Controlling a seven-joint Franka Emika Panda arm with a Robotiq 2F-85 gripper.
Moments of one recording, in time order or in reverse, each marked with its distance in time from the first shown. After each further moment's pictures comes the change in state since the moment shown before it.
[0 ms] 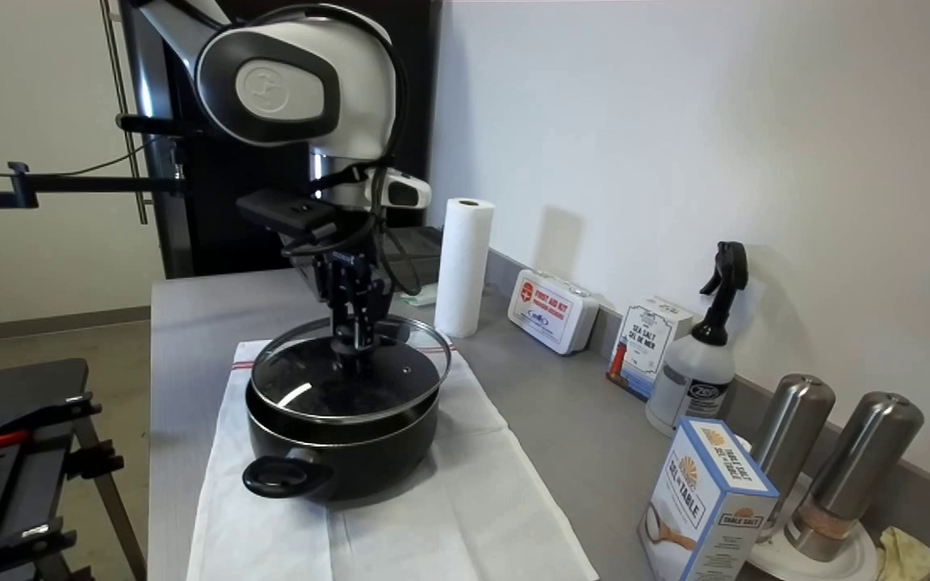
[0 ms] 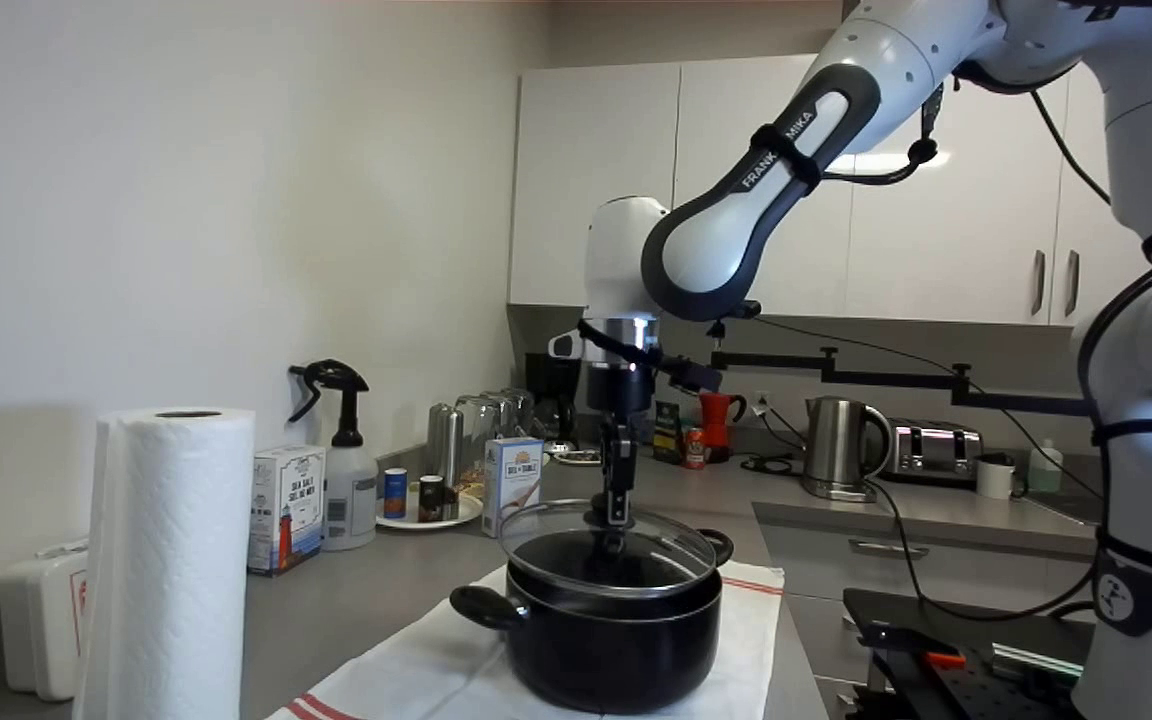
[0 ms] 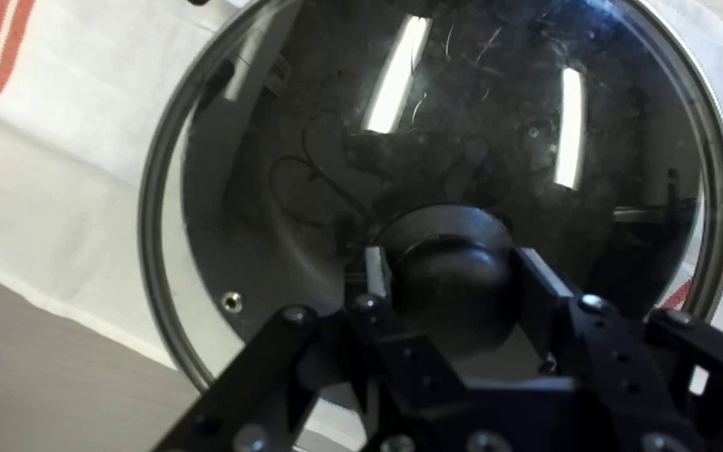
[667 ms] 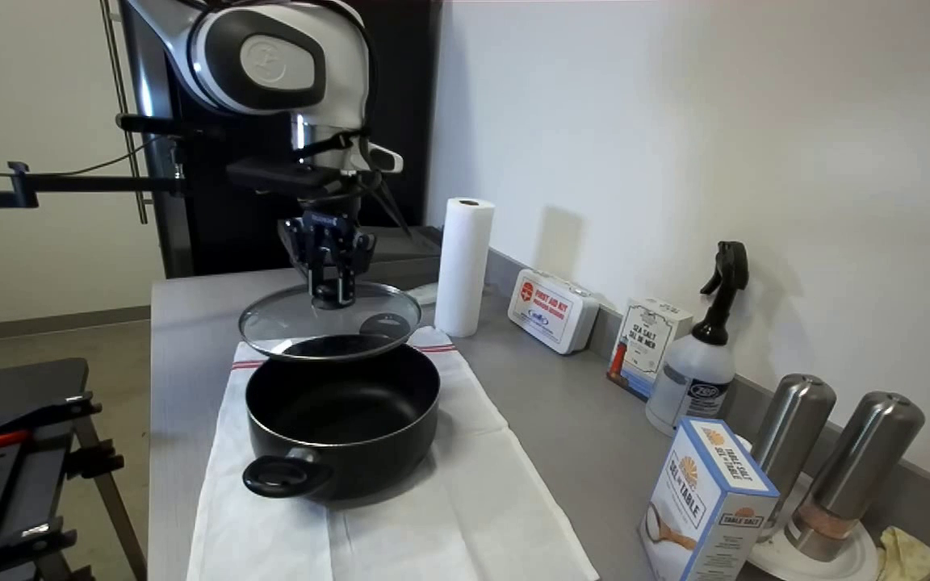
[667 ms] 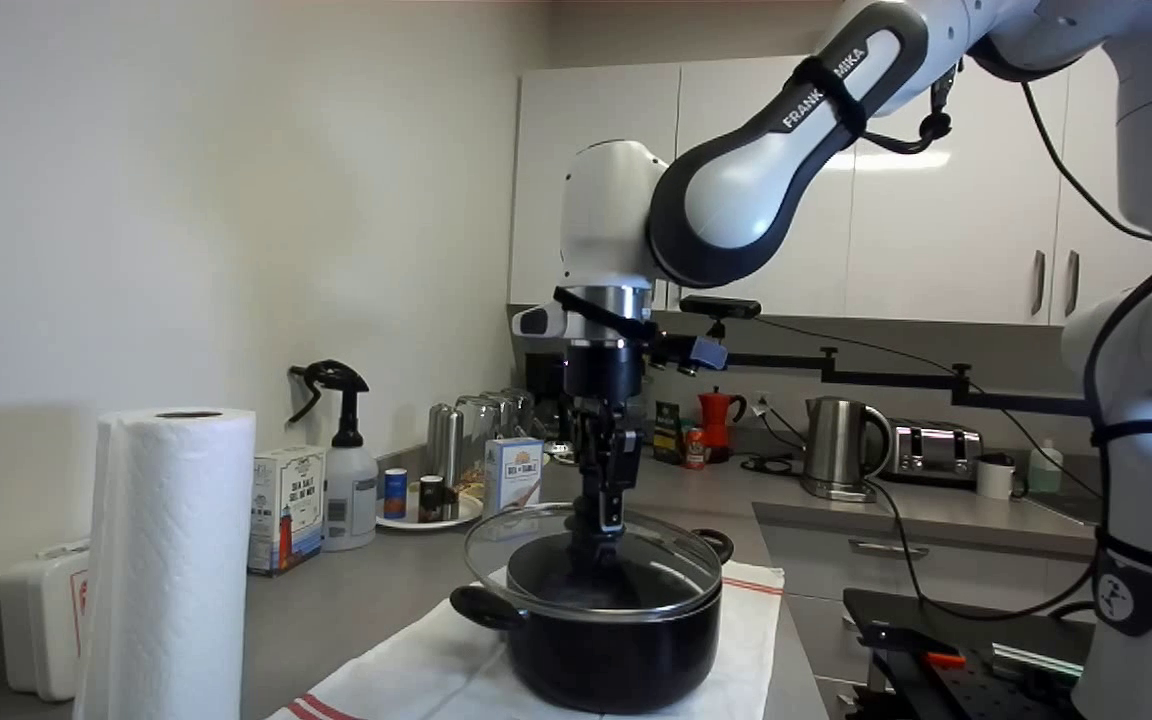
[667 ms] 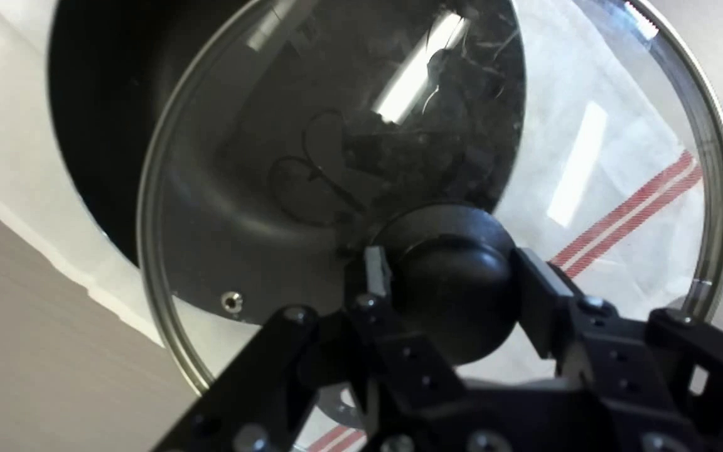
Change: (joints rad) arm 0.097 -0.036 0.088 0.025 -0.022 -0.086 -0.074
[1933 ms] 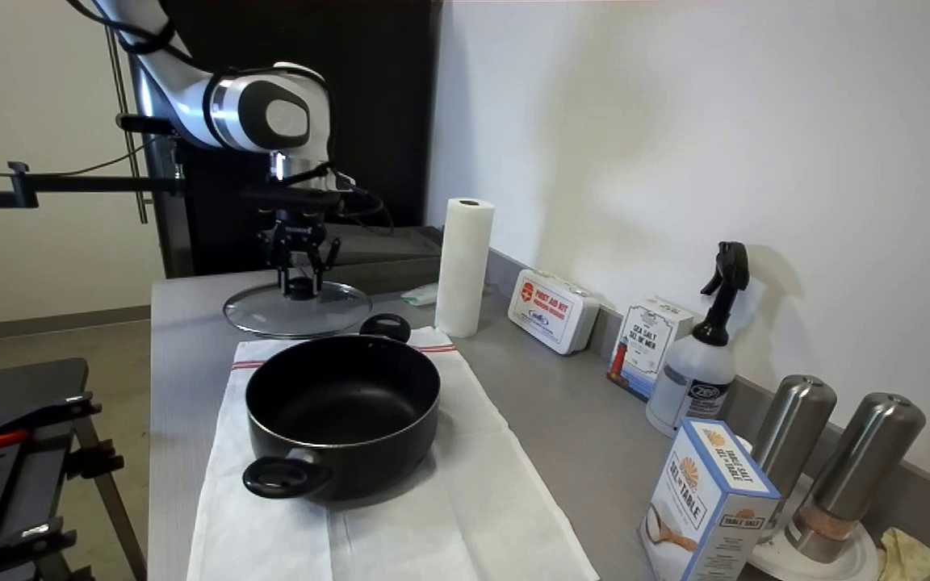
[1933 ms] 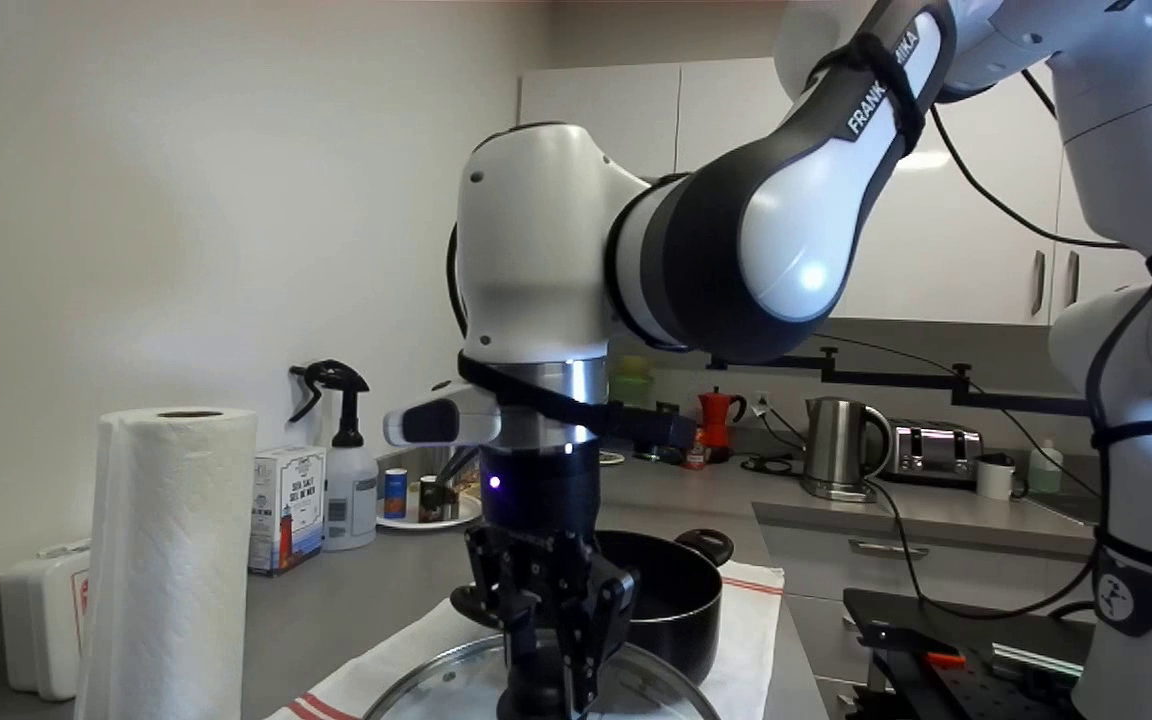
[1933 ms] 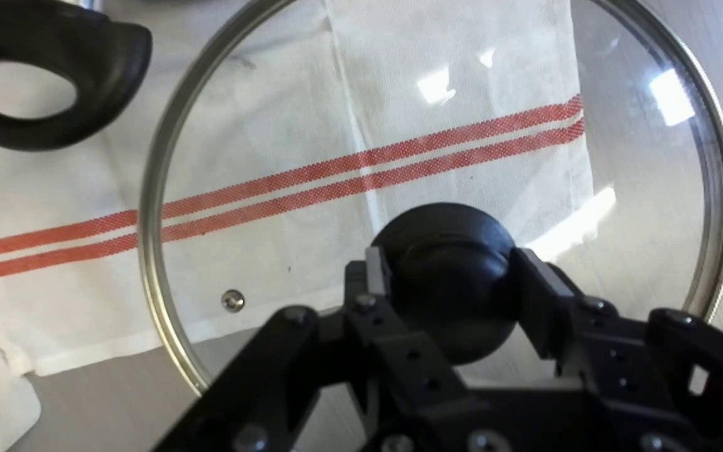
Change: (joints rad) arm 0.160 0.265 0.166 0.180 -0.122 -0.003 -0.128
